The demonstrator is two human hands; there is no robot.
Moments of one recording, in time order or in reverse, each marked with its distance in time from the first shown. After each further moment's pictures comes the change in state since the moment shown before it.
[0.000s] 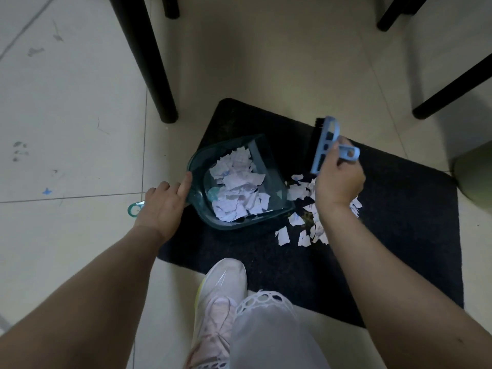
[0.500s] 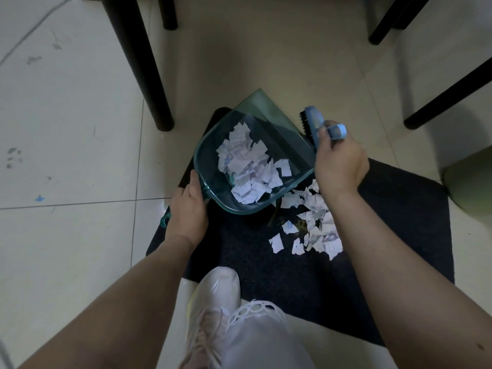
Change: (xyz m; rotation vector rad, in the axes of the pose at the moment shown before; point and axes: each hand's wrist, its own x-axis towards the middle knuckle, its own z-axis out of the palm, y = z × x) left_hand 0.013 0.066 0.002 -0.474 0.214 -0.164; right_hand 0.032 -0.034 -0.014 -0.371 -0.101 -0.375
